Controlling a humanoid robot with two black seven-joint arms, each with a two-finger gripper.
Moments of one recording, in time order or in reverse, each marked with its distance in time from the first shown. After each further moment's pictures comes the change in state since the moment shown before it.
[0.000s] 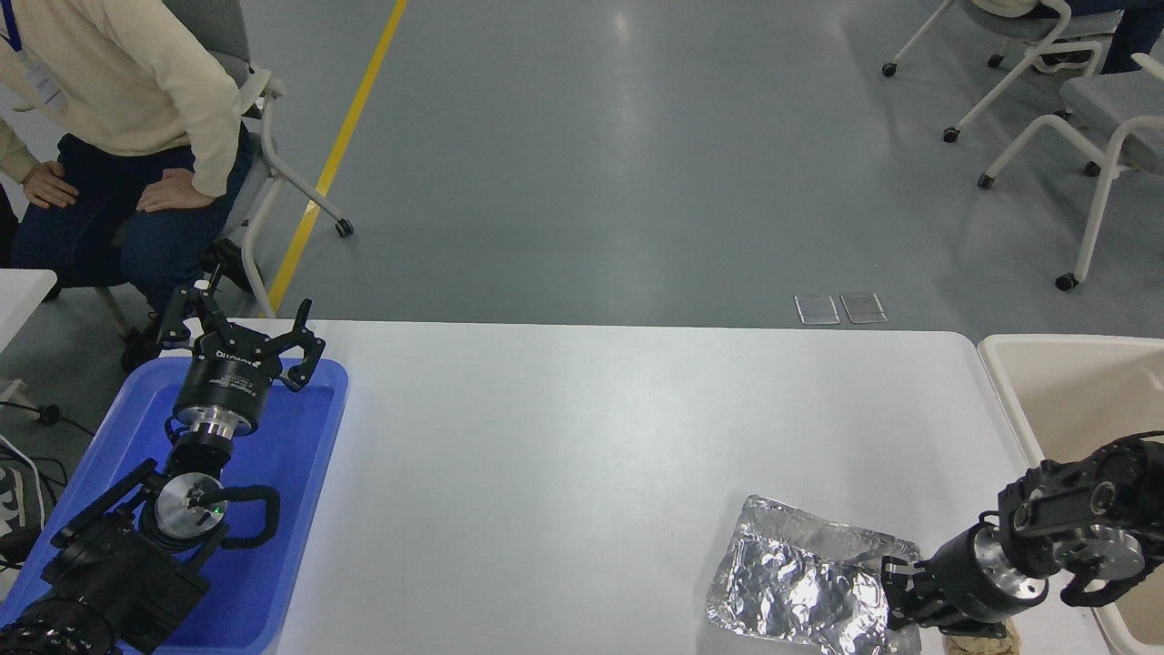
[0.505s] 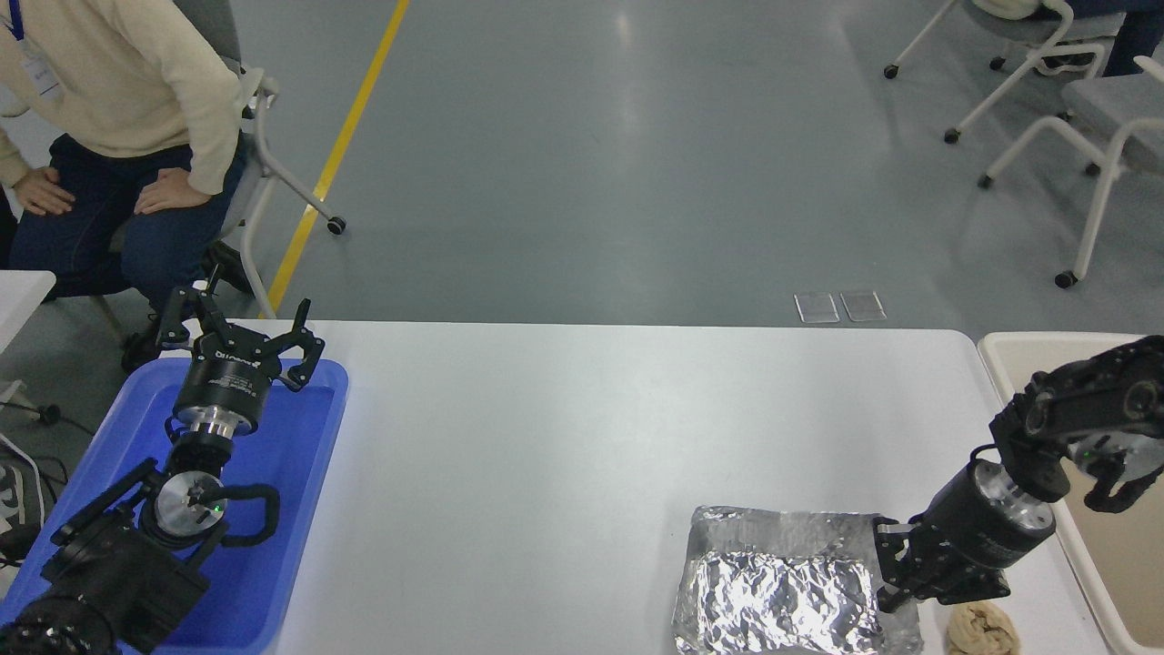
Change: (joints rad) left arm 0.000 0.001 0.000 0.000 0.000 0.000 0.000; right arm 0.372 0.005 -0.063 0.164 -0.052 0.304 0.000
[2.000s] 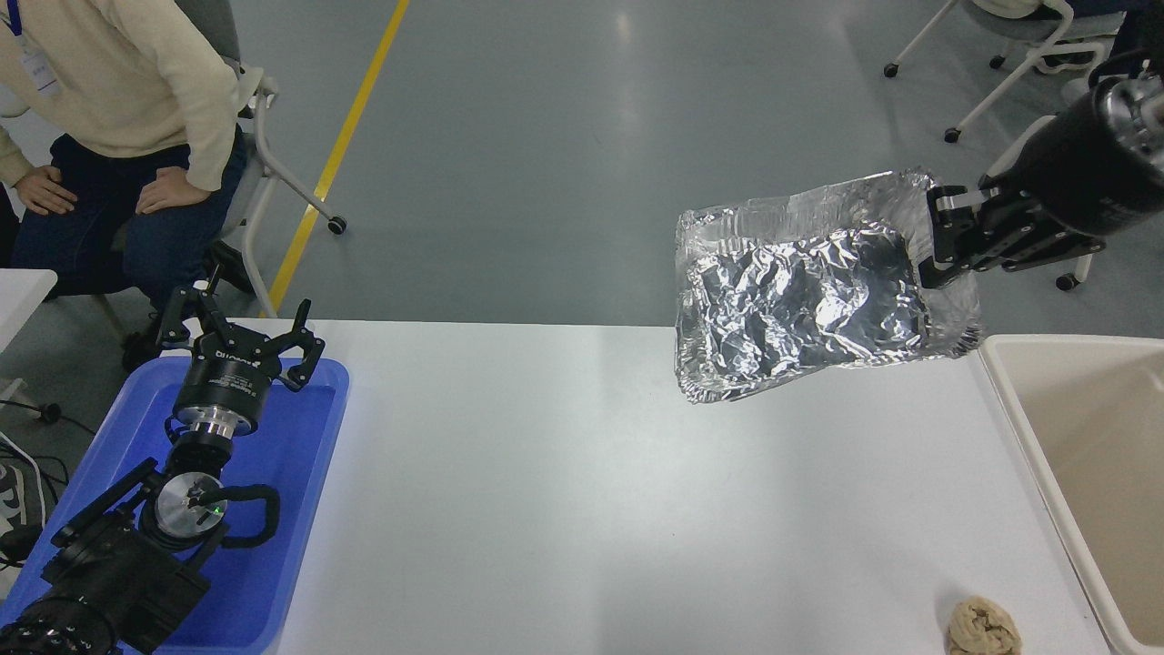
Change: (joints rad) left arm 0.000 -0.001 0.000 0.000 0.001 0.001 0.000; right arm 0.775 -0.074 -0.241 0.022 -0.024 0.063 0.000
